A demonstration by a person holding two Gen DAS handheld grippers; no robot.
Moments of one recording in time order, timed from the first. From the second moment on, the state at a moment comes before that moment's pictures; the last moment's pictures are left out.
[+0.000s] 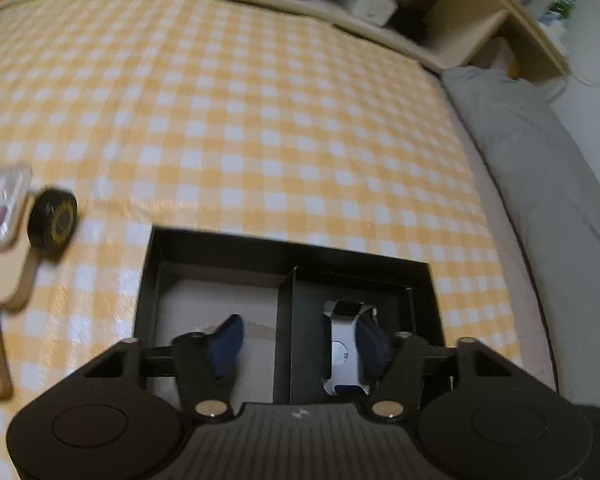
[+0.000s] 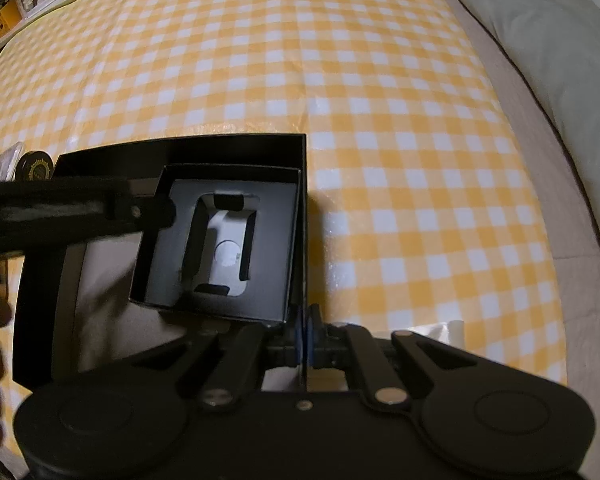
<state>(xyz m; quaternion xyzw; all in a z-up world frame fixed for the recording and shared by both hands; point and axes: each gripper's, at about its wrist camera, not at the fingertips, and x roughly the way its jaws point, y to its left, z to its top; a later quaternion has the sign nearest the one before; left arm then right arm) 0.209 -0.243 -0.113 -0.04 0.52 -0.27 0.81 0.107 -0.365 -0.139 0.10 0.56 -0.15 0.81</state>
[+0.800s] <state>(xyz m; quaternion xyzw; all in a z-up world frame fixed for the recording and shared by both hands) 0.194 -0.087 -0.020 0.06 0.41 -0.27 0.87 0.103 -0.367 -0.132 0.13 0.54 -0.15 0.82</state>
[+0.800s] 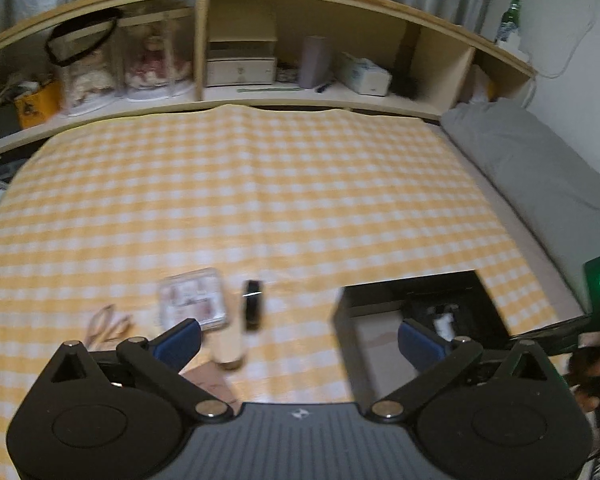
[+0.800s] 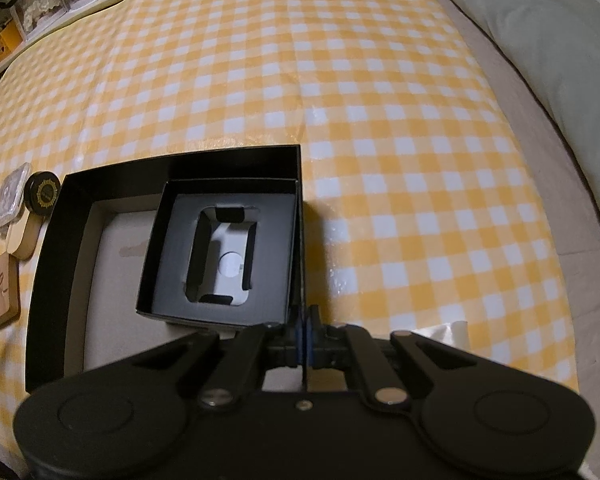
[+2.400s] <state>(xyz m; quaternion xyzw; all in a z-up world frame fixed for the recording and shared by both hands) 0.236 -0.070 -0.100 -0.05 0.53 -0.09 0.84 0.100 -0.362 -0.123 0.12 0.53 -0.16 0.82</state>
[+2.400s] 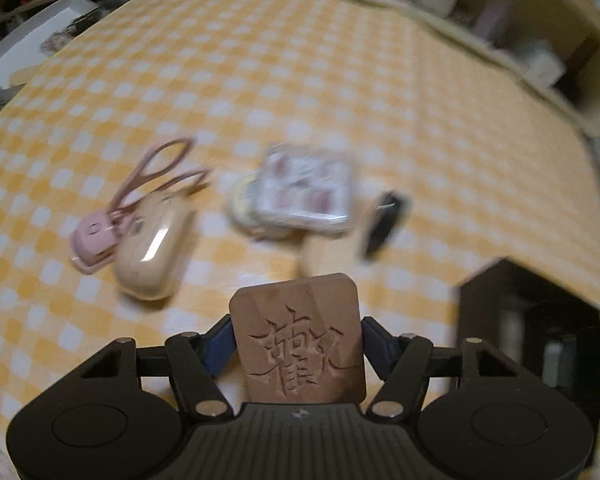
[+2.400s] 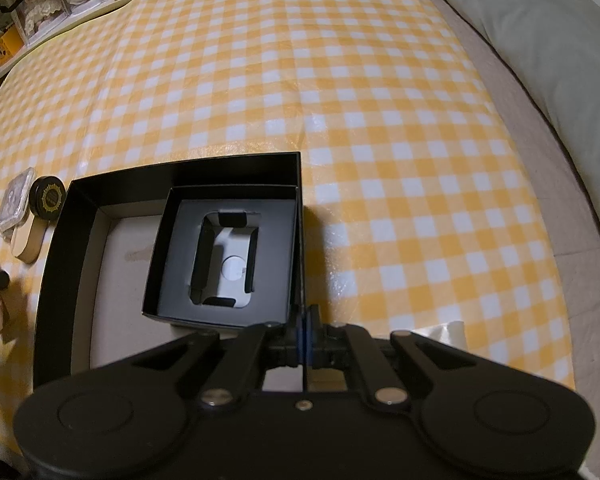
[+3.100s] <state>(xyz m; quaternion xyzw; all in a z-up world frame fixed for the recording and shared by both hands) 0.196 -0.237 -0.103 -0.11 0.53 -0.29 0.79 0.101 -0.360 -0.123 0.12 0.53 -0.16 0.82</state>
